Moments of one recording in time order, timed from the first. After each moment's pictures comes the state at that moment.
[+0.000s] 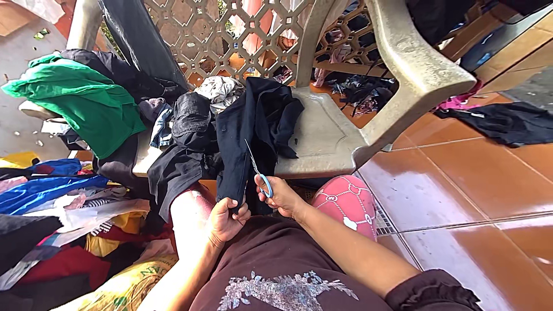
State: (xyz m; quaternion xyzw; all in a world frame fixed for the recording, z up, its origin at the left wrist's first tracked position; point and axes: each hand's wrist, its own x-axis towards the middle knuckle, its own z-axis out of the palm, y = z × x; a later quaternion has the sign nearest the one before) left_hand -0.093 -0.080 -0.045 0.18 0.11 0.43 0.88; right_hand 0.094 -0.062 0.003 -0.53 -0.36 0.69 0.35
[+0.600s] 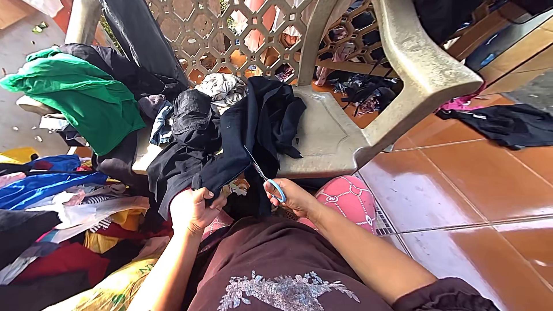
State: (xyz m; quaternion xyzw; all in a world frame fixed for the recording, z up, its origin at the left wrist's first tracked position) left_hand -0.132 -0.059 -0.021 0.28 0.25 0.52 0.77; right_hand 0.125 -0.064 -0.004 -0.50 -0.44 0.69 0.30
